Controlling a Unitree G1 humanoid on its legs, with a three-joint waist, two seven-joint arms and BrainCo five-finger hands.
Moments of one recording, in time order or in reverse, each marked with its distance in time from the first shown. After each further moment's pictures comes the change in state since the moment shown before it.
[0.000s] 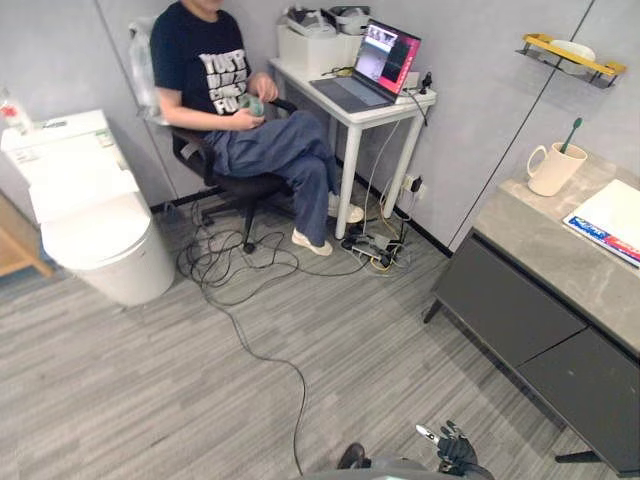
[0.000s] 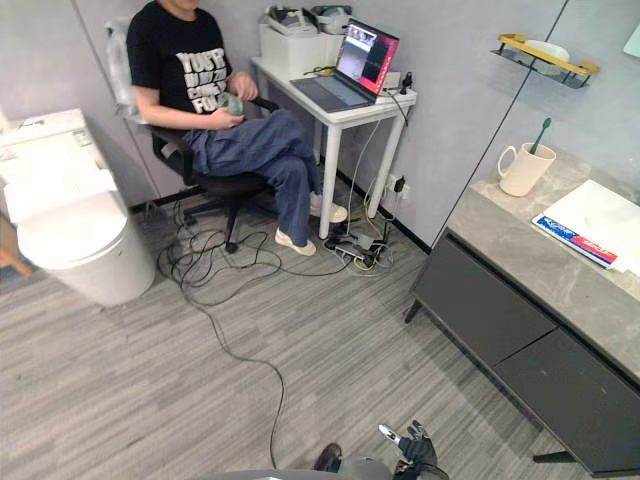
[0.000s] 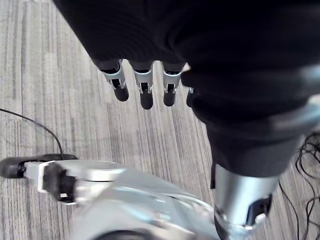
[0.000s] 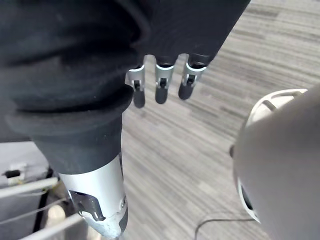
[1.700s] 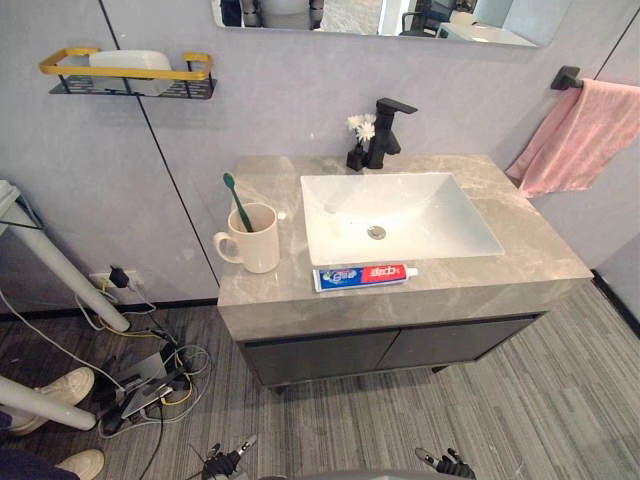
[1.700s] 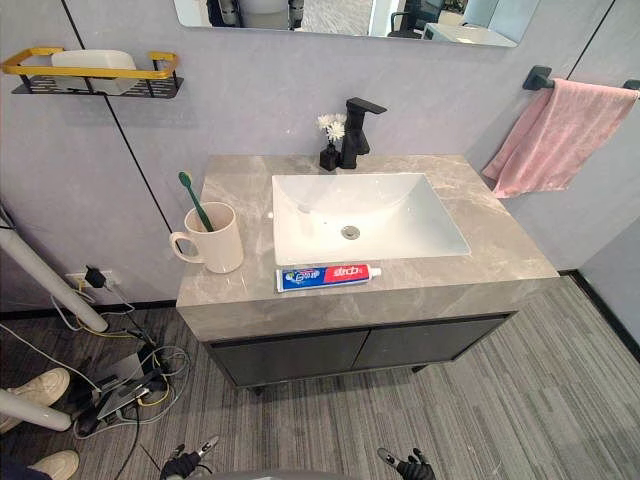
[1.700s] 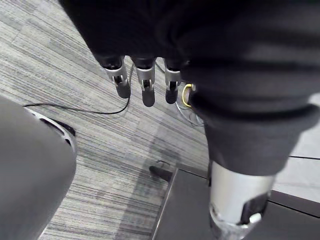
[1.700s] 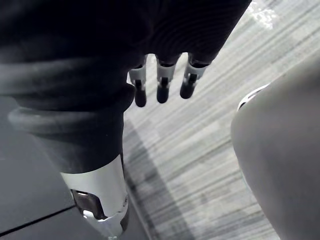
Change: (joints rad) left arm -0.173 0.016 -0.166 -0.031 -0.190 -0.032 0.064; right arm 0.028 0.021 -0.012 0.050 -0.067 0.030 -0.055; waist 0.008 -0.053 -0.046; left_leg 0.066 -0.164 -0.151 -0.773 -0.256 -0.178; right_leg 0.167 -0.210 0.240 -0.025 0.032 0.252
